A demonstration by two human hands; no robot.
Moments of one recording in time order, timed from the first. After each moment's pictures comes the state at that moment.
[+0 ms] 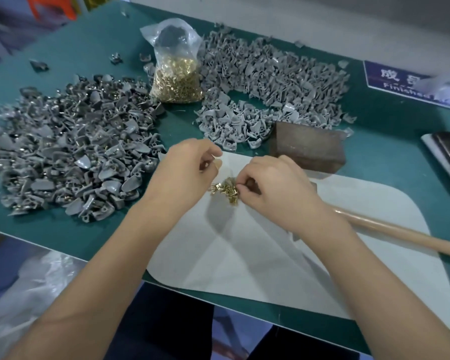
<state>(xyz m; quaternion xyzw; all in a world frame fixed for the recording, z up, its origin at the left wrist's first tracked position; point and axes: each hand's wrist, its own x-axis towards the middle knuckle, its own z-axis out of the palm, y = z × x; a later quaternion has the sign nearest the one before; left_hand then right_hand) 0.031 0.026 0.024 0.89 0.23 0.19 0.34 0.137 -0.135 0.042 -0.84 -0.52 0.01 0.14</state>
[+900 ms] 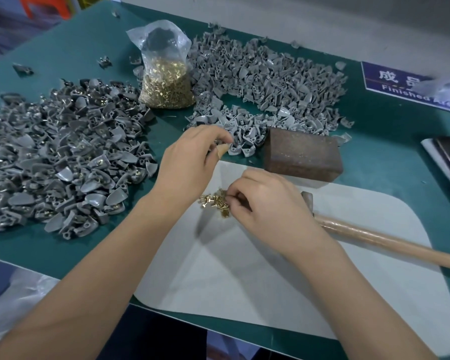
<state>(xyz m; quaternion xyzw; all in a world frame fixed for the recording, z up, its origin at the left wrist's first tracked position) 0.075 0.033 0.017 0.91 0.15 0.27 0.28 0.130 -0.139 0.039 -0.84 -0.52 -0.01 0.17</state>
